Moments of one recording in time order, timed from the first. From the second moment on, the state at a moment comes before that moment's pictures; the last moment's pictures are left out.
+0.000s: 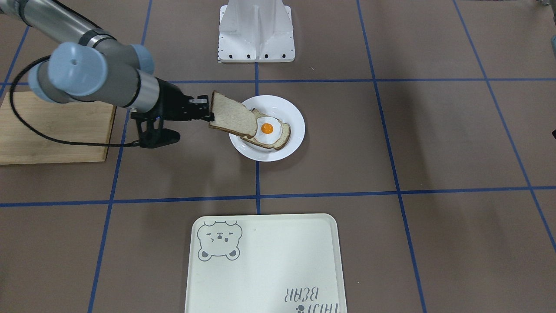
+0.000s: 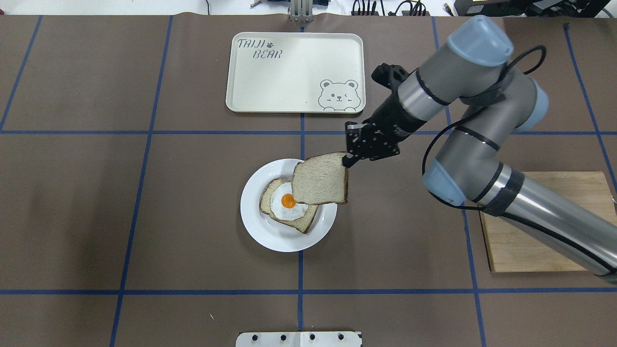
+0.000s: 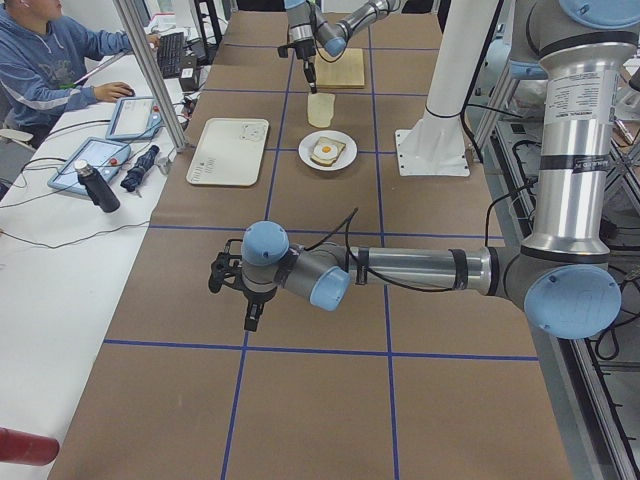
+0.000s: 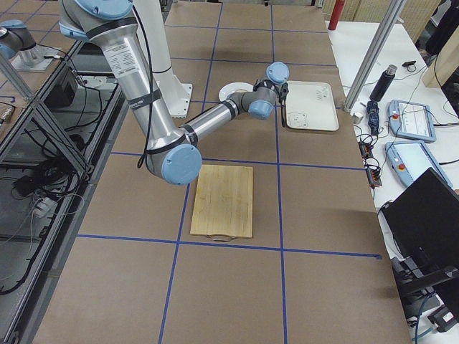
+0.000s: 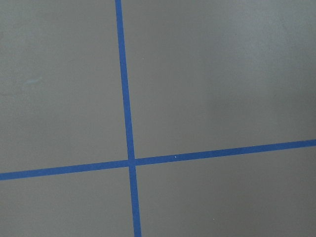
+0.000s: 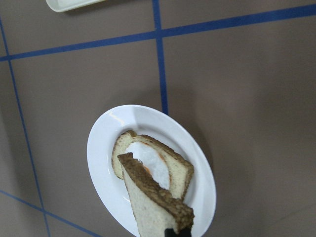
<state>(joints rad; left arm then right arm) -1.46 -1.56 -1.58 -2.01 -2.36 -0.28 0.75 -0.99 1.58 -0.99 2.50 1.40</state>
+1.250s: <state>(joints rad) -1.46 -1.51 -1.64 -2.01 -2.36 -0.28 0.63 -0.95 1.50 -0.93 2.31 1.55</state>
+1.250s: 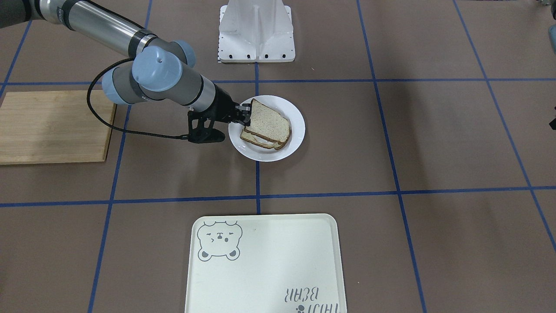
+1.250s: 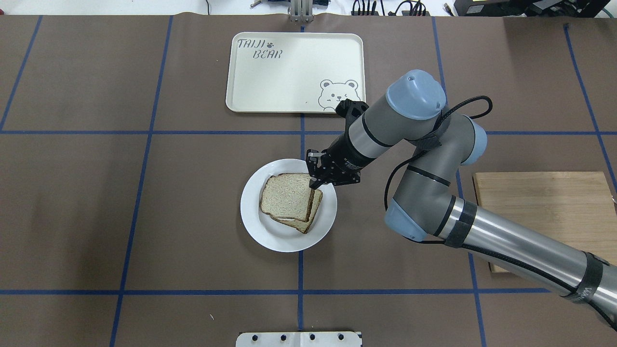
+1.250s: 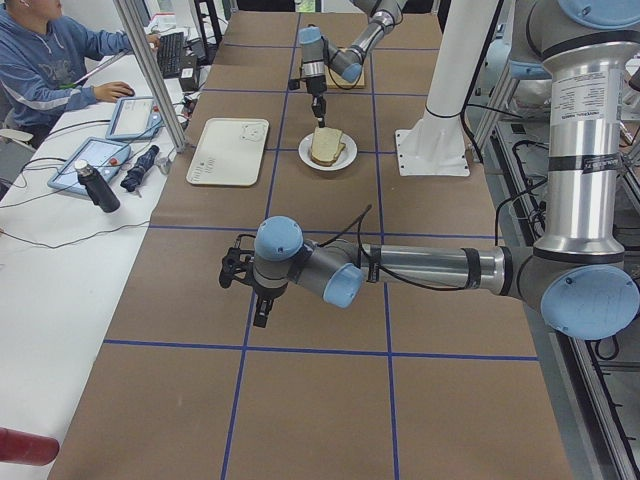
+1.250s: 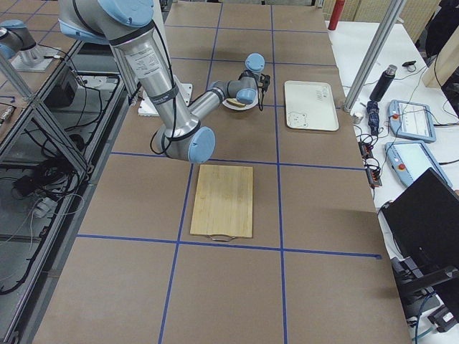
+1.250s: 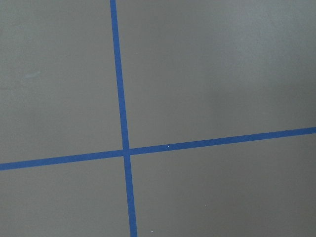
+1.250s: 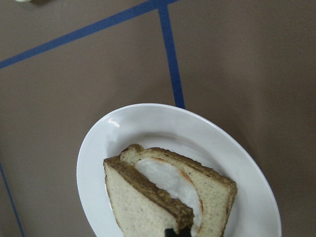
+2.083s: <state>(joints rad) -1.46 -1.52 -1.65 -2.01 -2.36 -0.35 0.59 -0.98 1.51 -0.93 2.26 1.56</state>
